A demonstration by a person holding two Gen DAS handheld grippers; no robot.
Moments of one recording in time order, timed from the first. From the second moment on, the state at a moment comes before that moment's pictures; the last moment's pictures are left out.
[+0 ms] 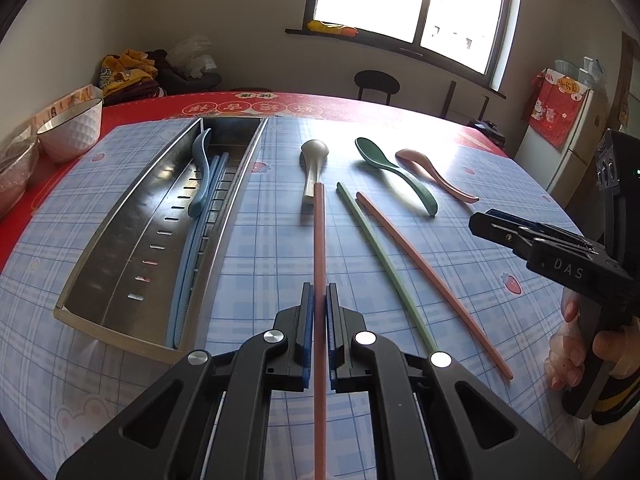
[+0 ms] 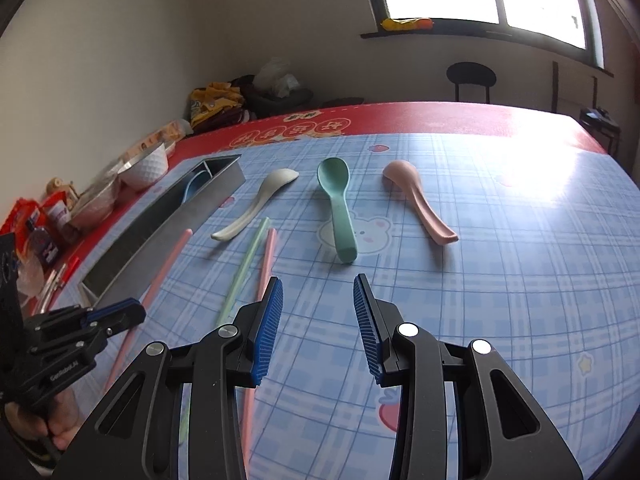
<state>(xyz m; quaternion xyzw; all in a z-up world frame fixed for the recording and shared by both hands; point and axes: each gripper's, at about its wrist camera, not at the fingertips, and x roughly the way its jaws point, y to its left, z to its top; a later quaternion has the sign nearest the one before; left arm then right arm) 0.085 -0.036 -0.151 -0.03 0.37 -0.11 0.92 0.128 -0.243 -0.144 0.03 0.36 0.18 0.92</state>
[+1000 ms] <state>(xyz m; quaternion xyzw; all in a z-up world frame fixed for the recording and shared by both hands) 0.076 -0.028 -0.145 -0.06 0.34 -0.13 0.93 0.147 -0.180 -0.166 -0.06 0.44 0.20 0.87</state>
